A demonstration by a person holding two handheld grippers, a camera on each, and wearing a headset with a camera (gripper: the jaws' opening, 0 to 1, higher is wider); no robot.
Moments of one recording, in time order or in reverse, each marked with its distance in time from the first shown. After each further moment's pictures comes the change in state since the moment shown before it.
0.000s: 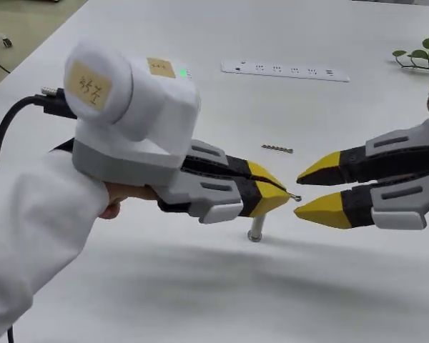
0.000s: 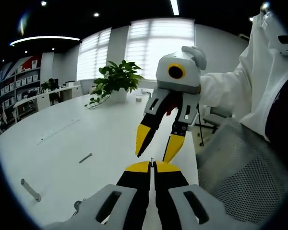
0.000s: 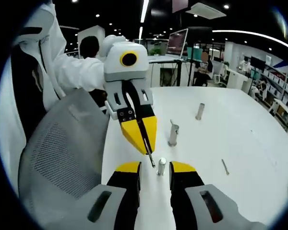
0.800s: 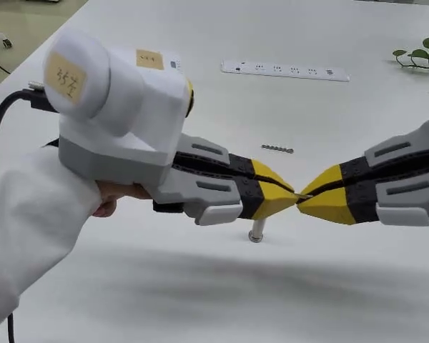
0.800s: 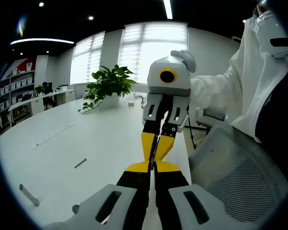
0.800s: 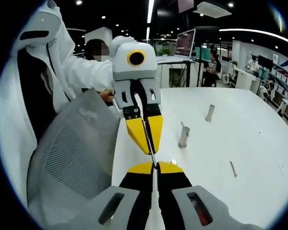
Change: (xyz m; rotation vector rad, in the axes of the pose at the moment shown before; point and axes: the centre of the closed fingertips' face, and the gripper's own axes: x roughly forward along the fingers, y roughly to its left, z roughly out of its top) left arm -0.005 -0.012 0.009 0.019 -0.027 -0.066; right arm -0.005 0.021 0.009 0.009 -0.007 0.084
